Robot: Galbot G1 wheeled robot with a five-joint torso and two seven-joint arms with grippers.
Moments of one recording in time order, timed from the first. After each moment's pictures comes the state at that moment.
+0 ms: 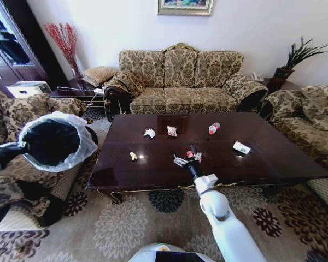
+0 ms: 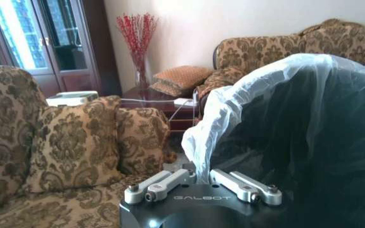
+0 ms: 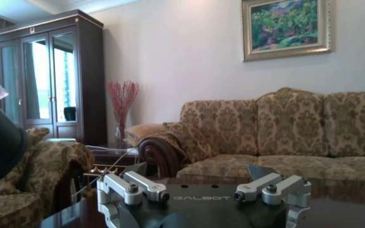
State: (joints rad) left arm 1.83 -0.61 -1.55 -1.96 -1.15 0.47 -0.05; right arm -1.18 1.34 0.21 1.92 0.21 0.00 -0.03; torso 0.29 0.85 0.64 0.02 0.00
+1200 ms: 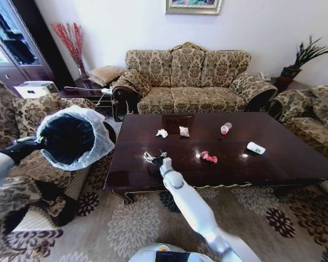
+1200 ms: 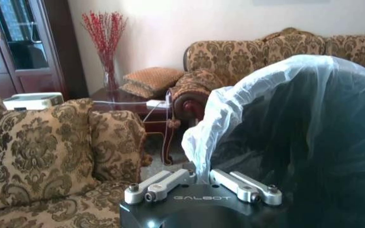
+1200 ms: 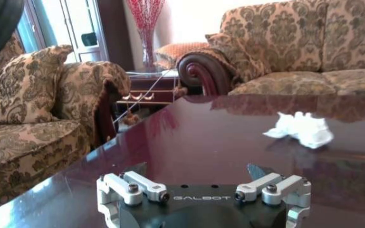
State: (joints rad) left arm 1.86 -0.62 -1.57 -2.12 -1.21 0.51 -0.04; right arm -0.68 1.58 -0.10 1.19 0.30 -0.10 0.08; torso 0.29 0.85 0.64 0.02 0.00
